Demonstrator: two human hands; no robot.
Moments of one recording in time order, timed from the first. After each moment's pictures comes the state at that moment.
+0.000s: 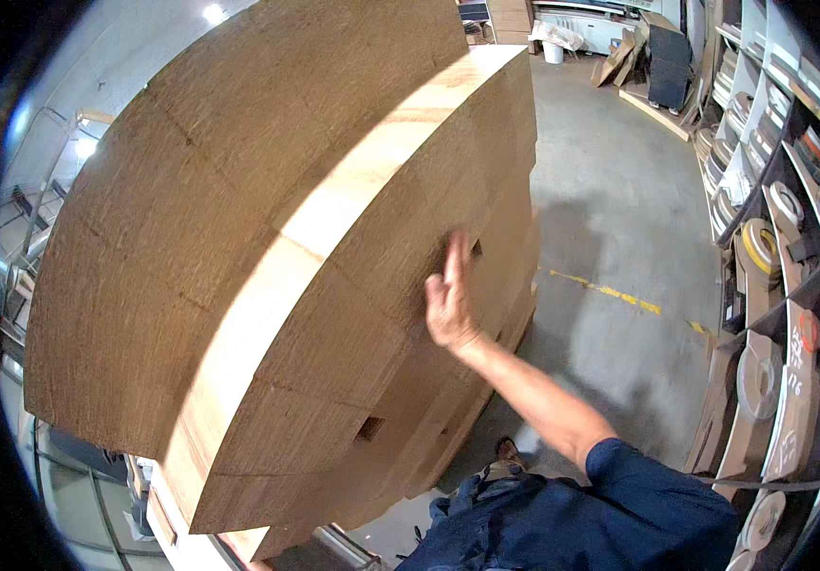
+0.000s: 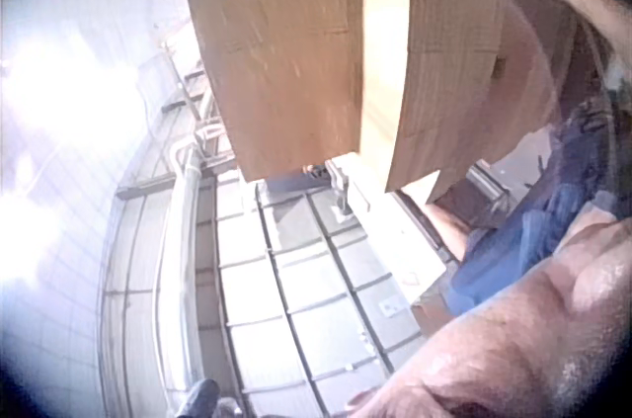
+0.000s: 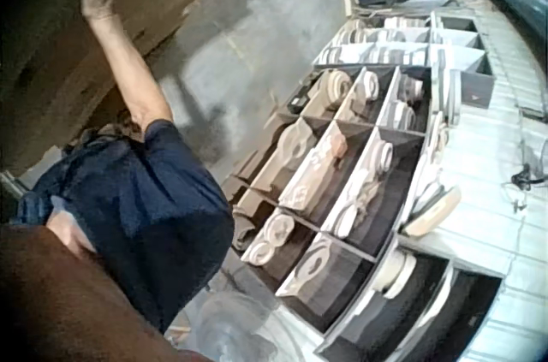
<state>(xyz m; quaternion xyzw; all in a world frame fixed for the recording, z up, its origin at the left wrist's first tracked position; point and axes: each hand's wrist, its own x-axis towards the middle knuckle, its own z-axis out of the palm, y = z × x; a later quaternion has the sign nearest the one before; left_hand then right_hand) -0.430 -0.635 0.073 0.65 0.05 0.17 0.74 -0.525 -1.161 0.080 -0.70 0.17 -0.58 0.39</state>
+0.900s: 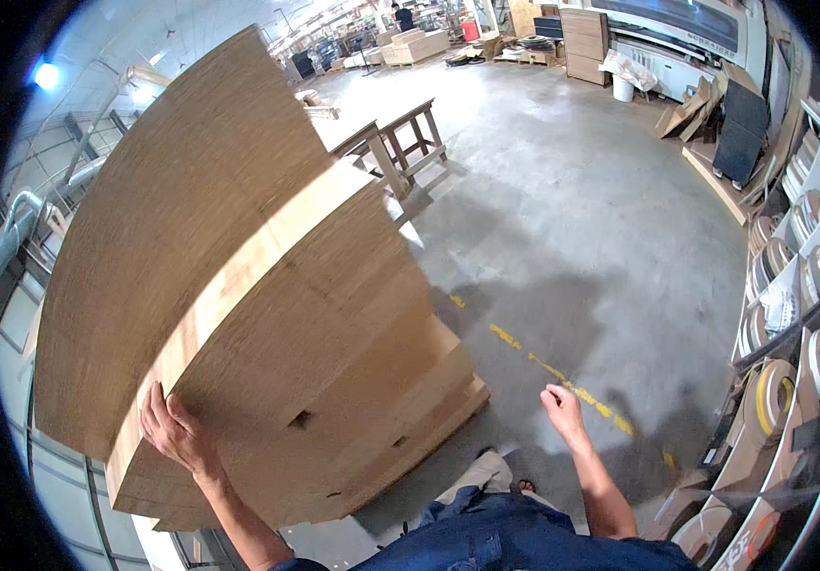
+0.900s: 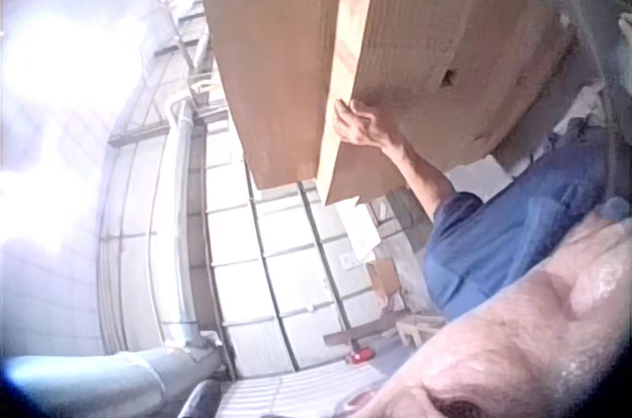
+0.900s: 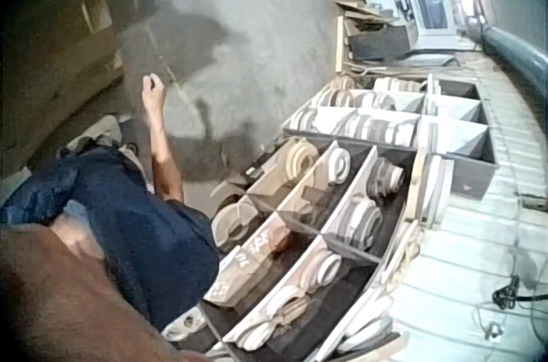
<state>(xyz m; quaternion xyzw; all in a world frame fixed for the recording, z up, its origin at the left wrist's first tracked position) -0.520 -1.147 0.244 0.82 -0.12 0.56 -0.04 -0.775 -1.591 -0.117 -0.72 0.37 -0.20 0.56</state>
